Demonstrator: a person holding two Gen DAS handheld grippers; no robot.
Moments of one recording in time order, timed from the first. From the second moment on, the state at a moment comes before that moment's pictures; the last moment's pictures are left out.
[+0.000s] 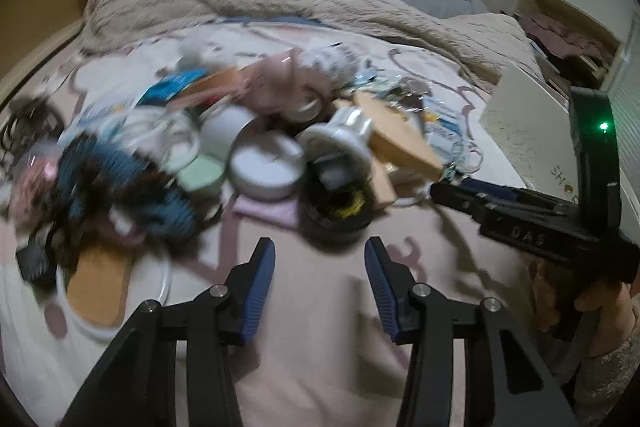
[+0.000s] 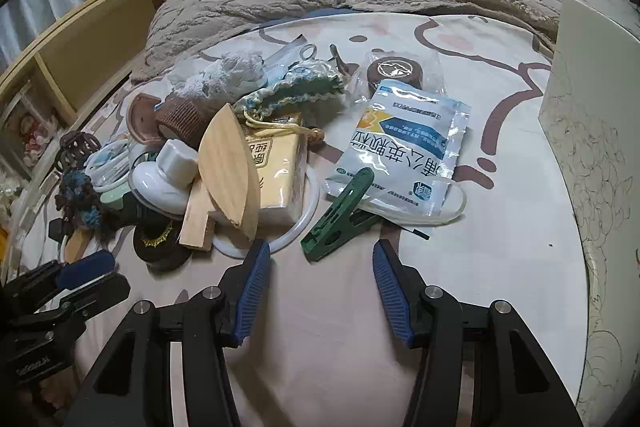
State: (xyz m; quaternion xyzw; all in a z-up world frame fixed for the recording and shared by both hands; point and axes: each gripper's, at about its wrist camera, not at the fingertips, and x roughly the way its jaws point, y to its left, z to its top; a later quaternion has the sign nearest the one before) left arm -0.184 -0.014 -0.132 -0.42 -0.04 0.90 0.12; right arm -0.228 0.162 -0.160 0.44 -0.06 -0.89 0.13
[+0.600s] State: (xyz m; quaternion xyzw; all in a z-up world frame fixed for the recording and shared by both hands) left arm -0.210 0.011 -0.145 -0.42 0.01 0.90 0.10; right arm -0.241 0.186 -0.166 0.43 -0.14 -0.88 0.11
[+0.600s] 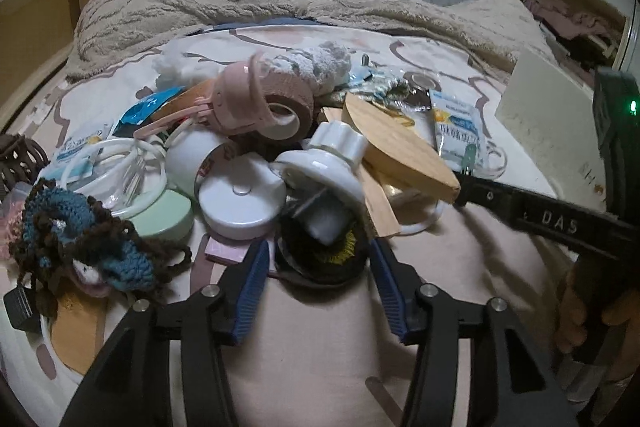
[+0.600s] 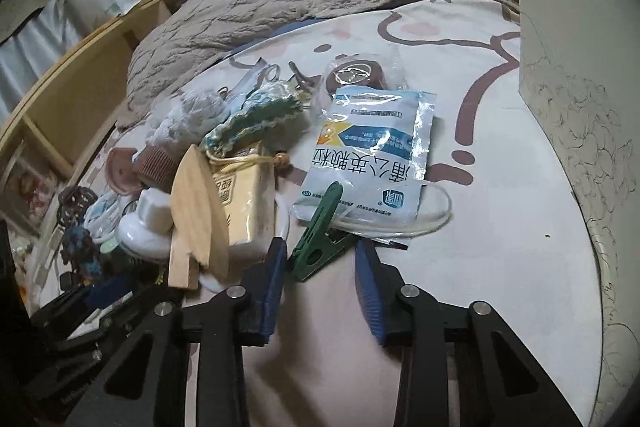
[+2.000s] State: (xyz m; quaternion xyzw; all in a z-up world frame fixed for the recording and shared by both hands) left arm -0.149 -0.015 -0.129 -0.45 -0.15 0.86 0.21; right arm -0.189 0.179 -0.166 0.46 -0.15 -0.86 0.15
